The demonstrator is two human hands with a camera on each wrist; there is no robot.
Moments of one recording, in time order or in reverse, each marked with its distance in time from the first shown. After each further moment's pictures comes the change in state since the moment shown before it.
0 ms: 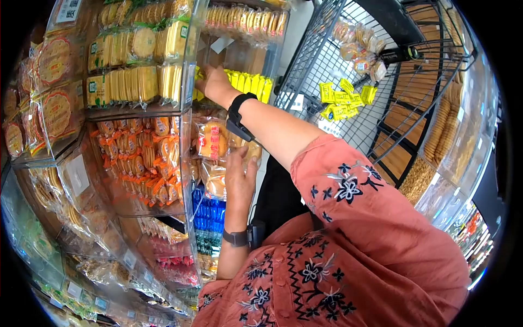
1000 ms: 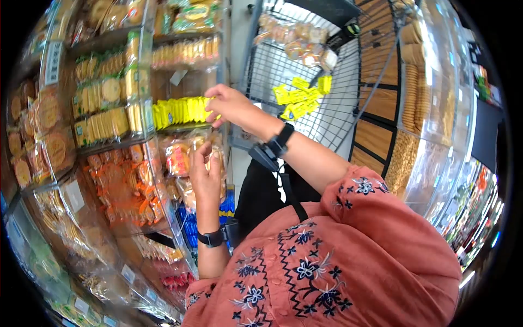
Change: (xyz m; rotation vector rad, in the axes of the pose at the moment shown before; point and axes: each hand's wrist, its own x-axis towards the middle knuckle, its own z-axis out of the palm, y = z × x) left_hand 0.020 0.059 -0.004 -0.056 -0.025 0.104; right_hand -0.133 -0.013 -0.205 0.767 -0.210 0.226
